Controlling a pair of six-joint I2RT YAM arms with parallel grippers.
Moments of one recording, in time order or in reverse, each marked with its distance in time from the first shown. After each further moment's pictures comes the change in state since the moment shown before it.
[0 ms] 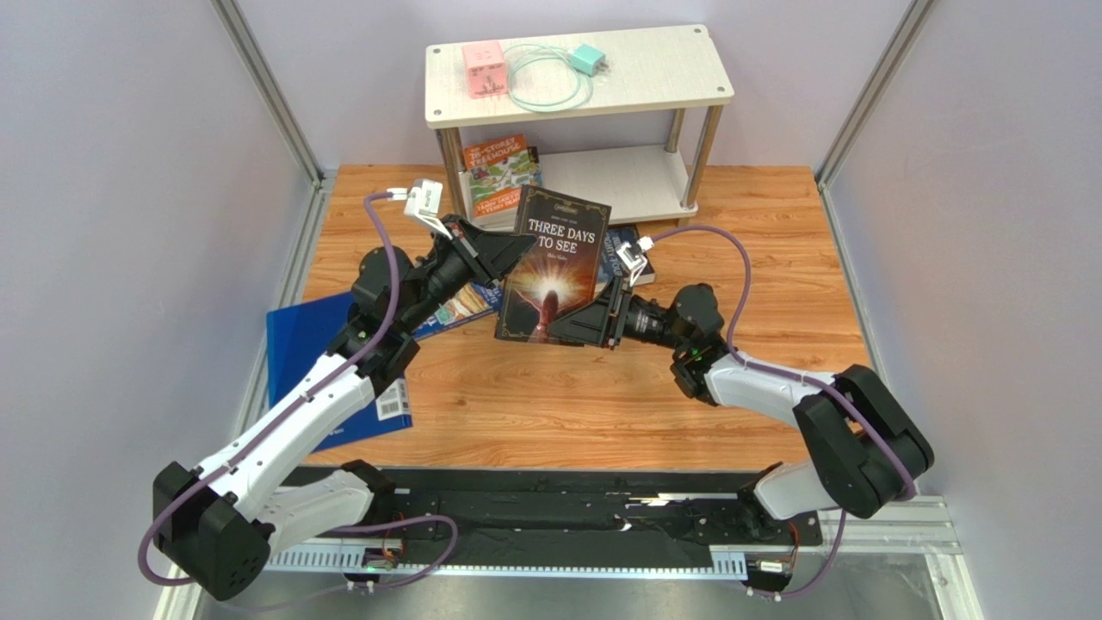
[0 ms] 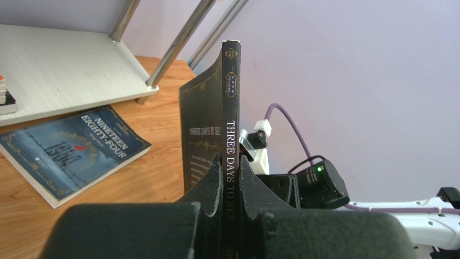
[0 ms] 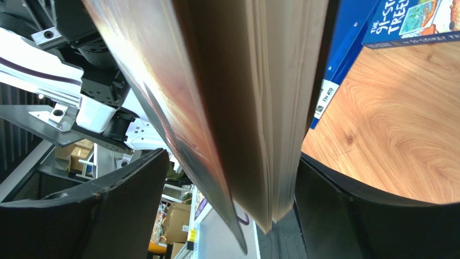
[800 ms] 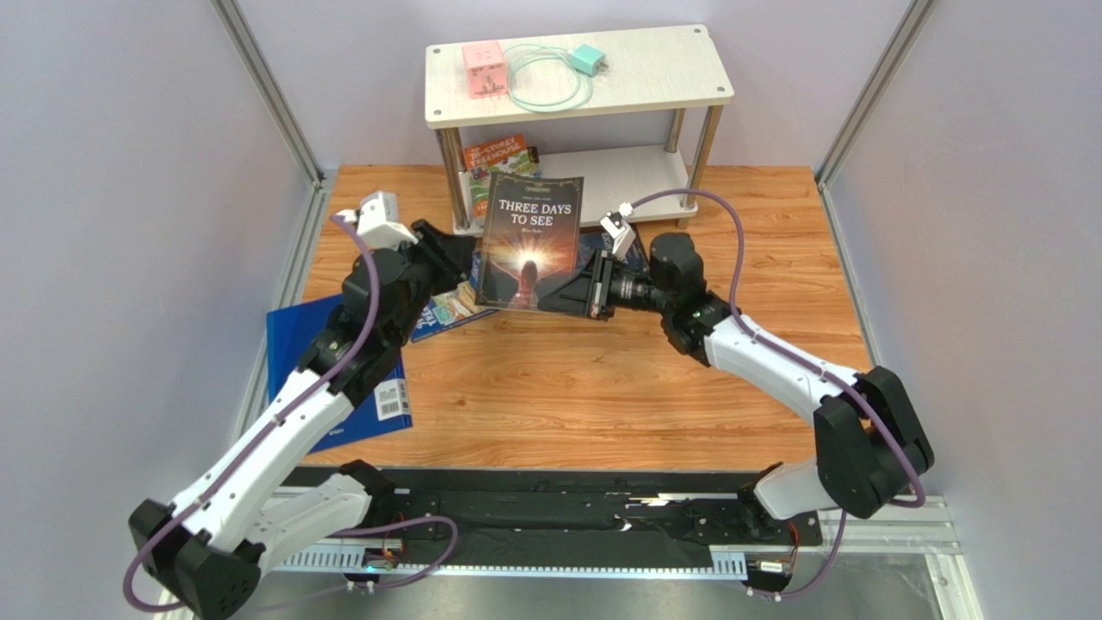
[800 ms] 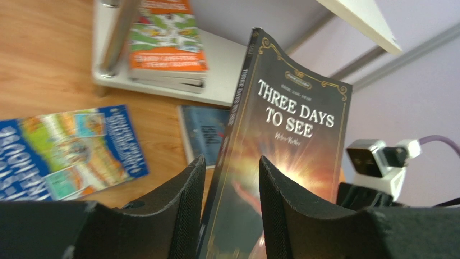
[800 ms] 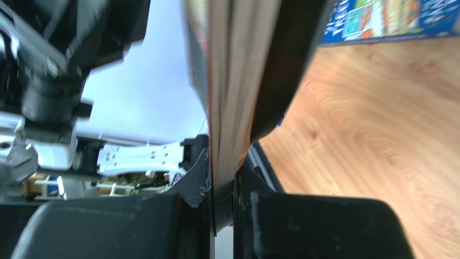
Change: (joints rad) left arm 0.005 -0.066 0.069 -0.397 -0.491 0.061; right arm -0.007 -0.017 0.290 -0.605 0.039 -0.210
